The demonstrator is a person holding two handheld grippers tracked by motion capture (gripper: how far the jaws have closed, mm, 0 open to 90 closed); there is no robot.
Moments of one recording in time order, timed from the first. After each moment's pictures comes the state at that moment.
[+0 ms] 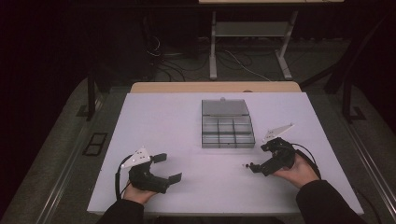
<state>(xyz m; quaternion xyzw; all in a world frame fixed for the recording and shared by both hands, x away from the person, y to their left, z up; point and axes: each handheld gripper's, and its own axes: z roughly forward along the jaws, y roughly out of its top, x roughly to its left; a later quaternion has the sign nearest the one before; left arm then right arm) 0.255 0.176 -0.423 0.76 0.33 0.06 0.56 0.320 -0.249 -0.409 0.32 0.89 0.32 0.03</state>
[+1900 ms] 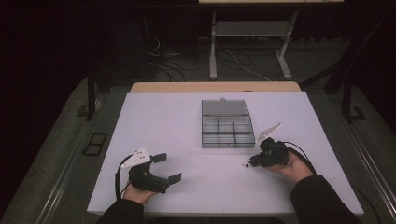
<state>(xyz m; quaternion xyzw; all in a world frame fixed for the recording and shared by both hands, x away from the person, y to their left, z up) 0.255 0.177 -0.424 0.76 0.33 0.06 0.57 0.340 -0.243 -0.433 0.29 0.92 0.27 0.00</state>
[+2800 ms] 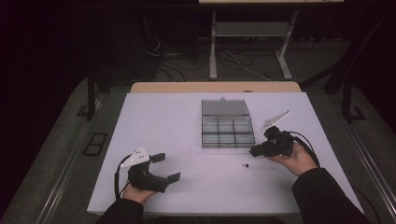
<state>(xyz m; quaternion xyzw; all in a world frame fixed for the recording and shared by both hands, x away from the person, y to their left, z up) 0.257 0.180 -0.426 0.75 0.33 0.06 0.56 0.347 -0.247 -0.389 0.31 0.90 0.31 -0.01</state>
